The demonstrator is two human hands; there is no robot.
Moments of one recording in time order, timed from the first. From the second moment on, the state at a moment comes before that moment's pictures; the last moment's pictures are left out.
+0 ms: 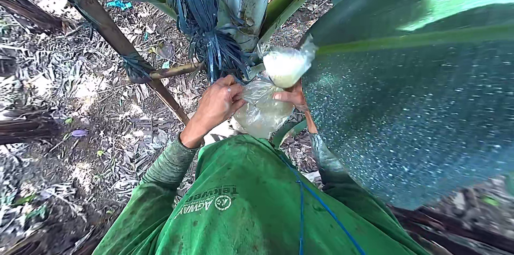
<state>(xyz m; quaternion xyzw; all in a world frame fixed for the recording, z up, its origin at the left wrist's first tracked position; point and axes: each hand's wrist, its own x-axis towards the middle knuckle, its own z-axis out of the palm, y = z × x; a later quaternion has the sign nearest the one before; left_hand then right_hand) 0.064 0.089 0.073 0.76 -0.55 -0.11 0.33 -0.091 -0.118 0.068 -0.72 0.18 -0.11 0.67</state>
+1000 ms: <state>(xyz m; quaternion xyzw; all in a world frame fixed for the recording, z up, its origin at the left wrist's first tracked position) 0.052 0.080 0.059 0.69 -0.42 -0.27 0.52 -0.085 -0.115 0.041 -0.78 0.11 -0.08 0.62</state>
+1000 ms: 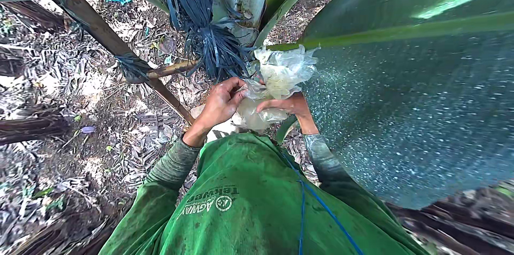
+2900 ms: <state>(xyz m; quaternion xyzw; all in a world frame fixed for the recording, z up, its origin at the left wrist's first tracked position) 0.161 0.112 0.138 0.63 -0.31 -0.03 0.71 -0.110 -0.127 0.036 -0.74 0.45 -0.20 0.46</state>
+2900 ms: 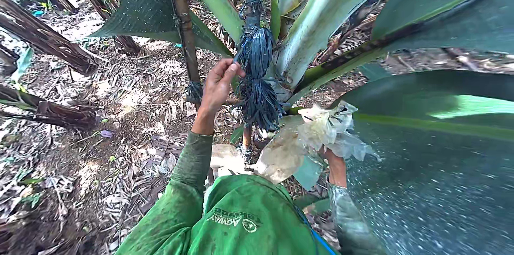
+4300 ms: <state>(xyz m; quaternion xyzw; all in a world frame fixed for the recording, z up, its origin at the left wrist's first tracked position) 0.165 0.136 0.193 0.78 -0.47 0.16 0.38 0.135 -0.072 0.218 -0.92 -0.04 -0.10 0.38</state>
